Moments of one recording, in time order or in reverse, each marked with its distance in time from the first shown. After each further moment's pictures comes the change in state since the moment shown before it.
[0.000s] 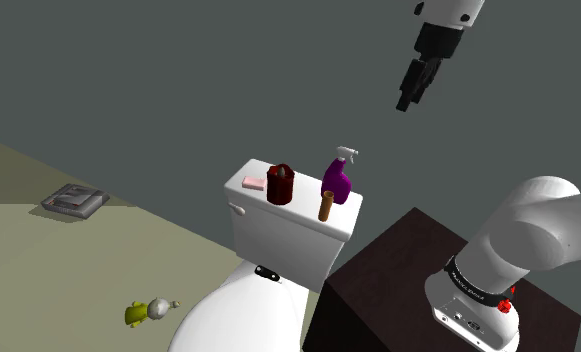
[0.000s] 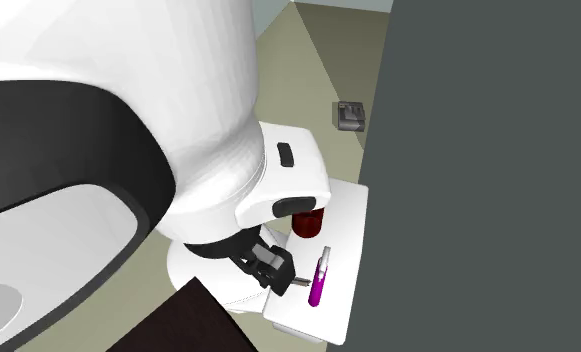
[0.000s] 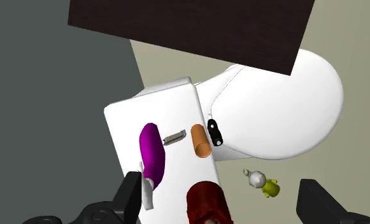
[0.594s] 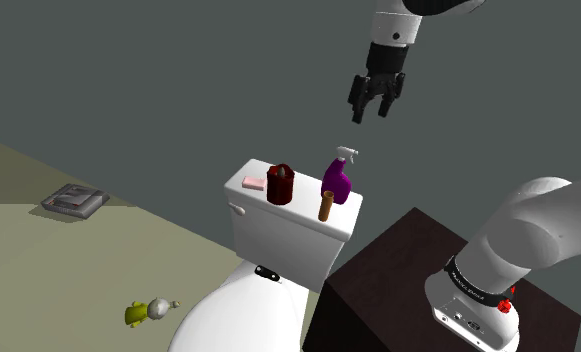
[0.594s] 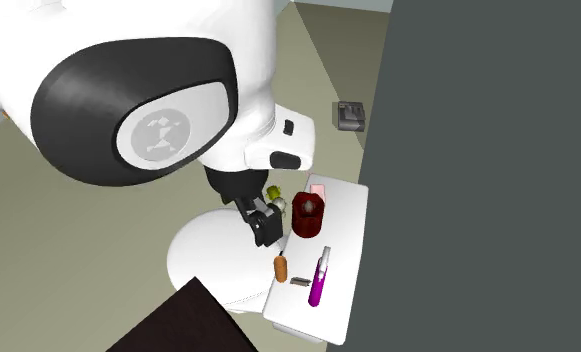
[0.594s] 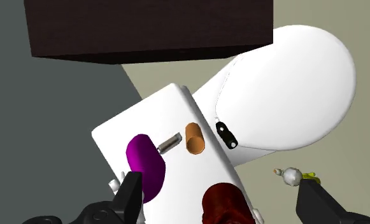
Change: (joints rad) arm -0.048 0.227 0.172 0.071 0.061 0.079 0.356
